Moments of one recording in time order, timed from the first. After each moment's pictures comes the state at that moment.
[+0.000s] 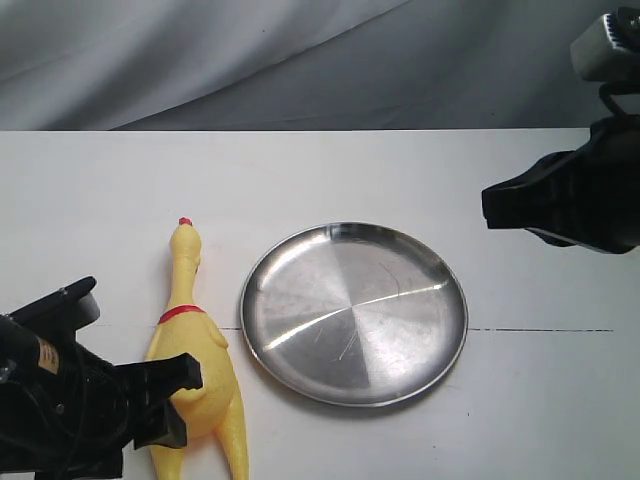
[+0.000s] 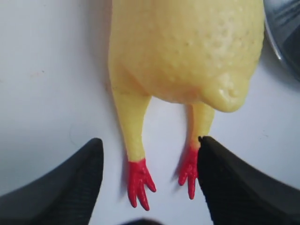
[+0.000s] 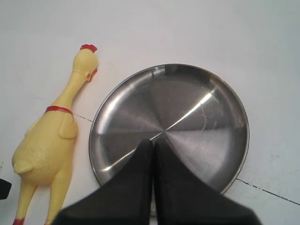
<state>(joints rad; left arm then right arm) -0.45 1.36 -0.57 -0.33 0.64 -0.65 0.38 1.07 -0.79 0.44 0.53 -0.22</state>
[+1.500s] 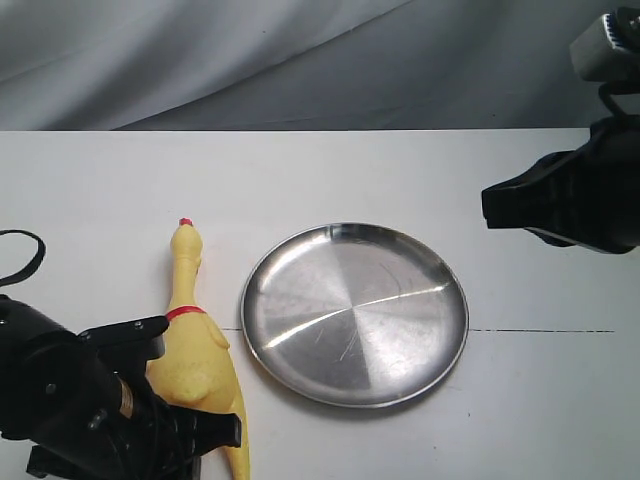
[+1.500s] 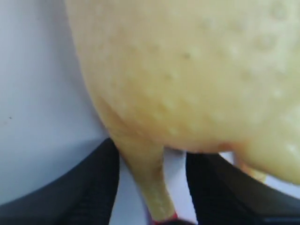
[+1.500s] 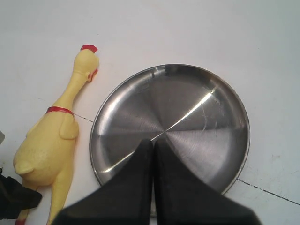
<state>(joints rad) -0.58 1.66 -0.55 -0.20 0.44 -0.65 0.38 1.07 -0.79 0.44 0.53 -0.22</state>
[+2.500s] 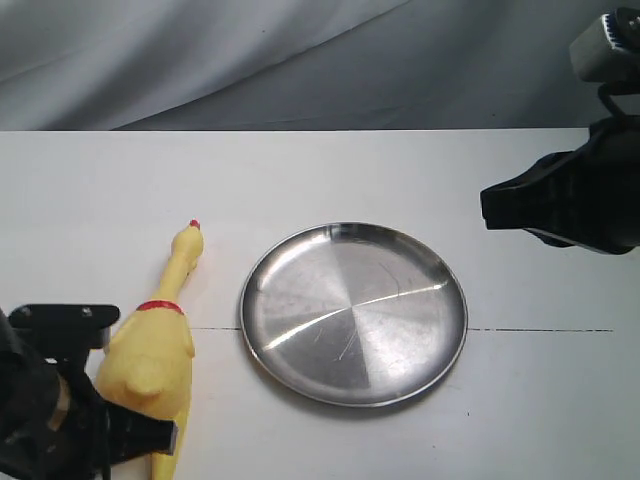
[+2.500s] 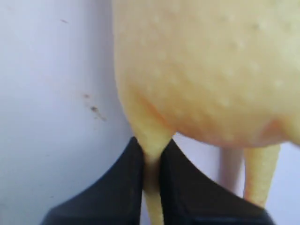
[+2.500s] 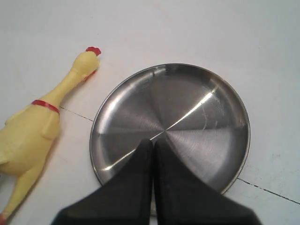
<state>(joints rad) -0.59 1.46 -0.55 0.20 0.70 -0.88 0.38 1.07 -0.79 0.44 0.53 -0.22</state>
